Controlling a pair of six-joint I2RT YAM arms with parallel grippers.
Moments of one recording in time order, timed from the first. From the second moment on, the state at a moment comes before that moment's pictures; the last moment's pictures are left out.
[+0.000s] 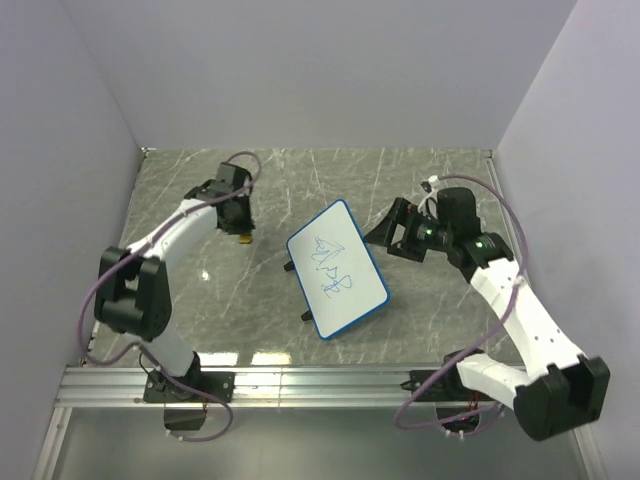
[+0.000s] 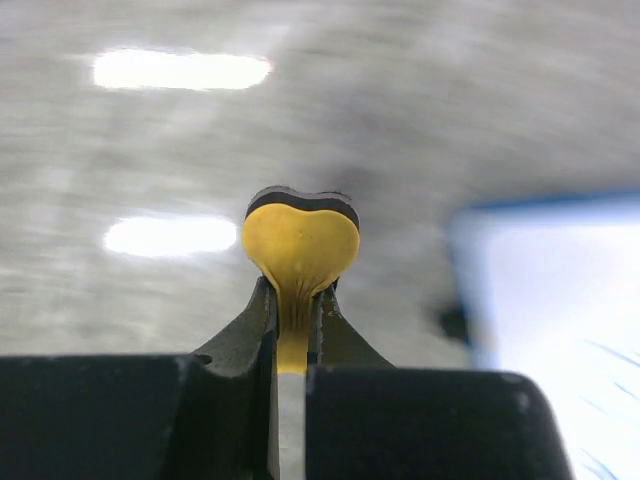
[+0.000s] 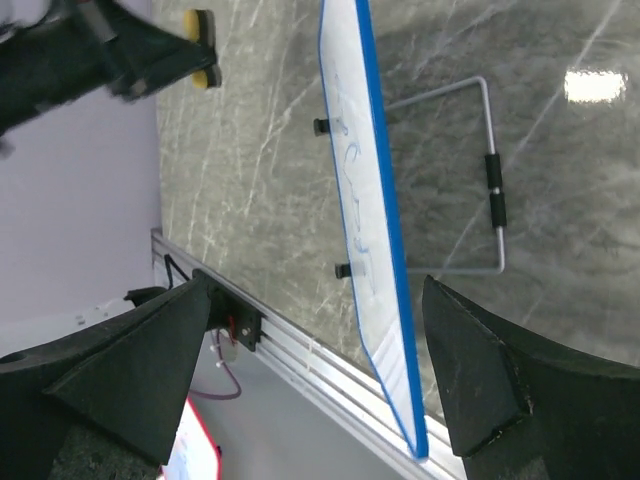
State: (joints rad) left arm -0.26 1.66 1.25 -0.61 -0.08 -0.36; right arm 0.27 1.06 0.97 -0.57 -0.48 0.68
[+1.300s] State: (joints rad) left arm -1.03 1.60 1.15 -0.35 0.08 -0.81; right arm 0.36 1.33 0.87 -0.44 -0.57 0.52
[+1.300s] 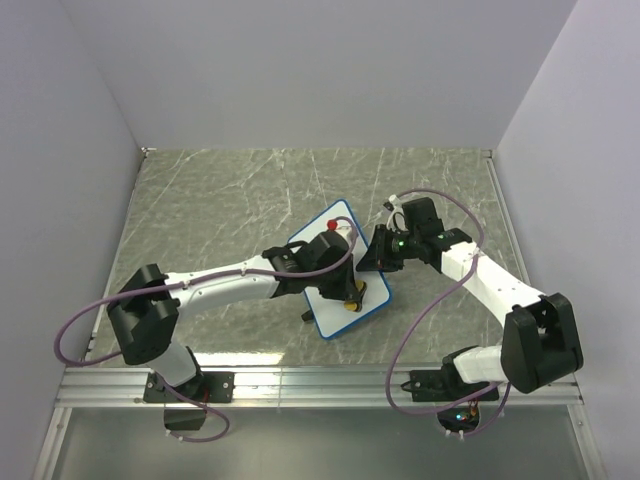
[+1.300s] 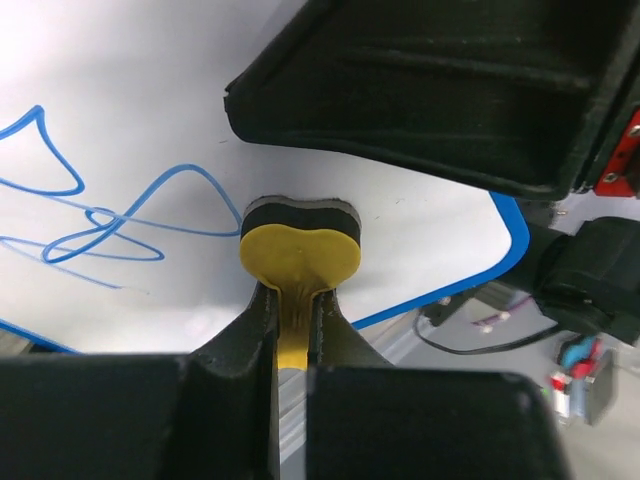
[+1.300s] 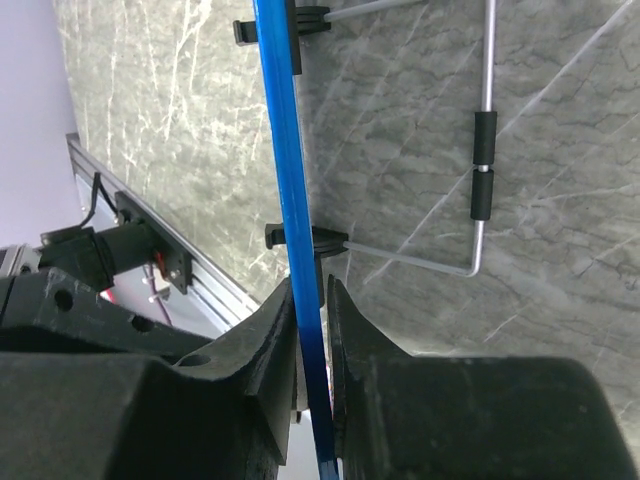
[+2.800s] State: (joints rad) left arm -1.17 1.57 1.04 -0.28 -0.12 -0.76; right arm 0.35 1.35 0.92 -0.52 -0.57 0.49
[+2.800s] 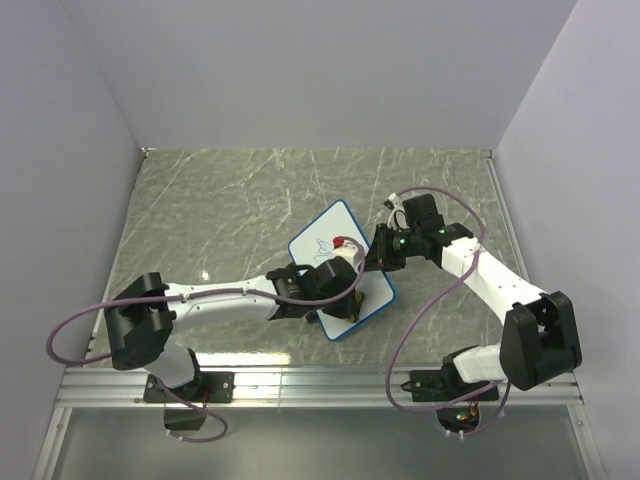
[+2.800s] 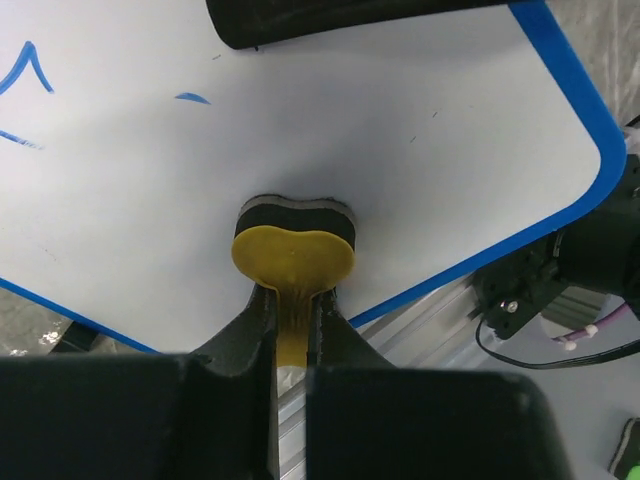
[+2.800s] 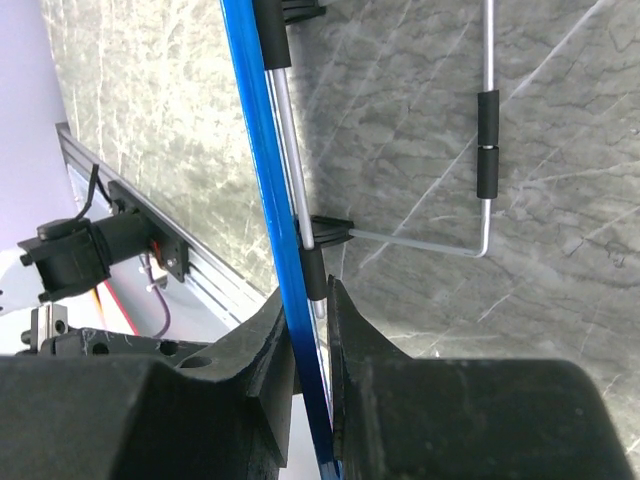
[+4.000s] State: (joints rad) left arm -1.03 1.67 1.28 -0.46 -0.06 -0.72; right arm 0.36 1.32 0.92 -0.54 -0.55 0.49
